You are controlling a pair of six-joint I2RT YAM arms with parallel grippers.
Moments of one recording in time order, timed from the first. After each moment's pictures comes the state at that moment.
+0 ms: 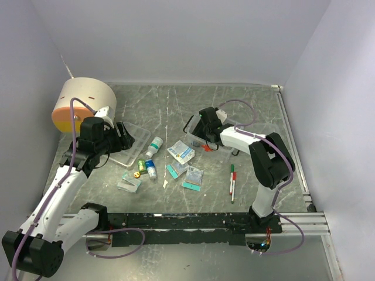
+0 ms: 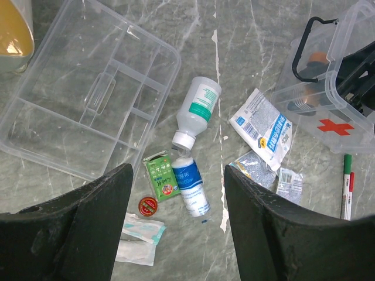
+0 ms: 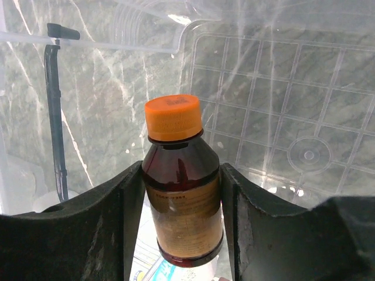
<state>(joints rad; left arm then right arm) -0.25 0.91 0.82 -0.50 0.07 -0.42 0.52 1.81 1.10 -0.14 0.19 0.93</state>
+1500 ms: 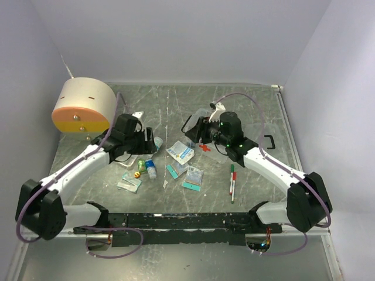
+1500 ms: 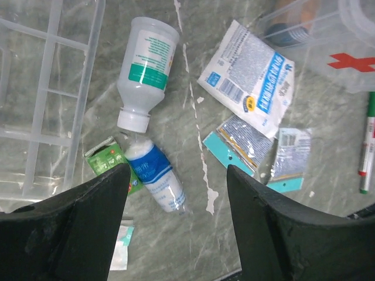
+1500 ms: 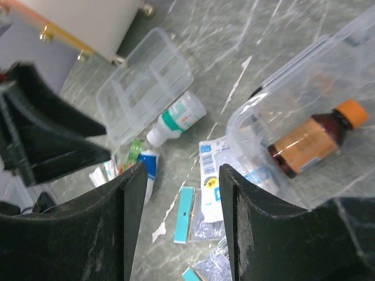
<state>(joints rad) -0.46 1.20 0.86 -0.44 0.09 -0.44 0.53 1.31 0.84 0.12 -0.24 0.49</state>
